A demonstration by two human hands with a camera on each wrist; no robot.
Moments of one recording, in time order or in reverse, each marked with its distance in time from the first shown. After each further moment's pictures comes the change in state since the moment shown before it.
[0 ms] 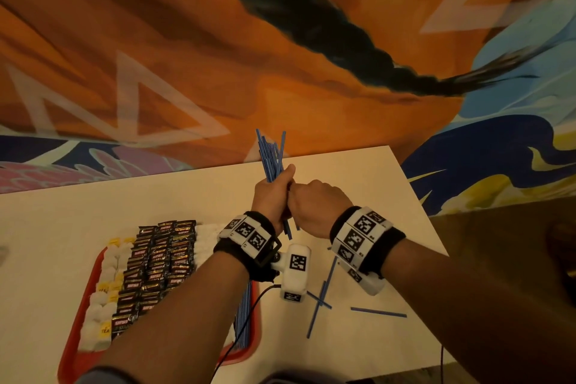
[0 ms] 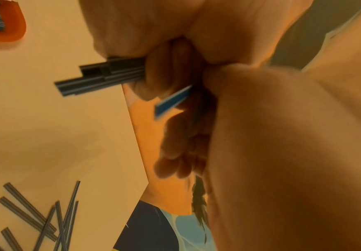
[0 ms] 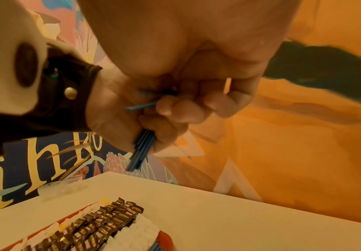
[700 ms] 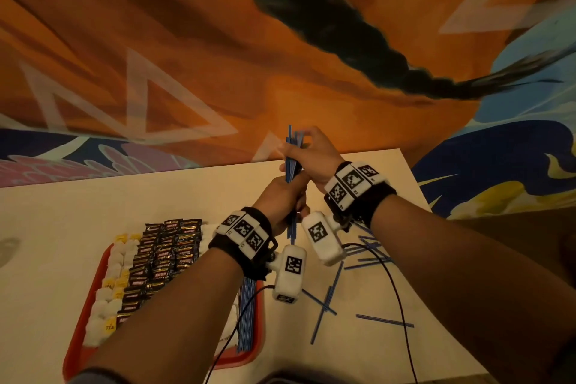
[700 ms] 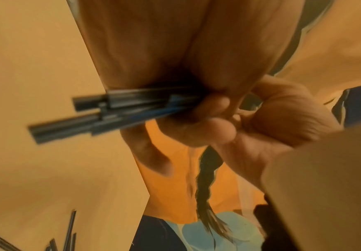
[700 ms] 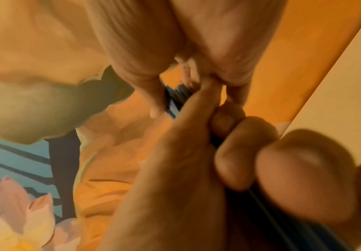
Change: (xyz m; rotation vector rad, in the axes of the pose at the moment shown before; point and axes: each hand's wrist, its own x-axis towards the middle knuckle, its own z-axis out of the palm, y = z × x) left_hand -0.008 0.016 -0.004 0.189 -0.302 0.052; right_hand 0.077 0.010 -0.026 1.384 0.194 0.236
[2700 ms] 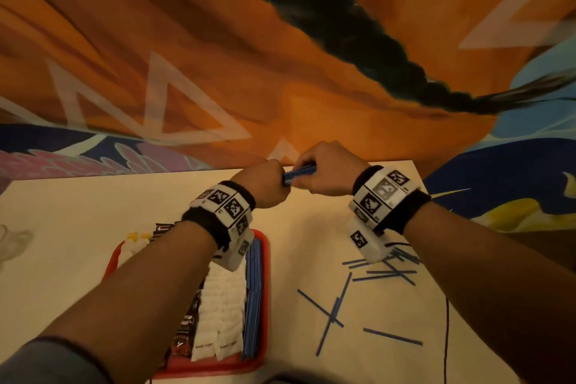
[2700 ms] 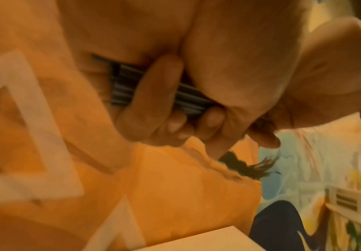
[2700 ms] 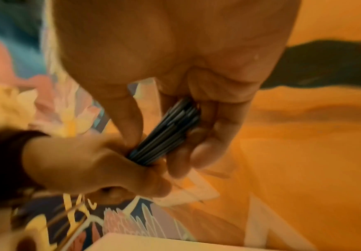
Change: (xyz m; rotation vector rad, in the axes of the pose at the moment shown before) left_hand 0.009 0.058 -0.060 1.409 0.064 0.128; right_hand -0.022 -0.038 -0.009 -0.994 -0.253 -0.225
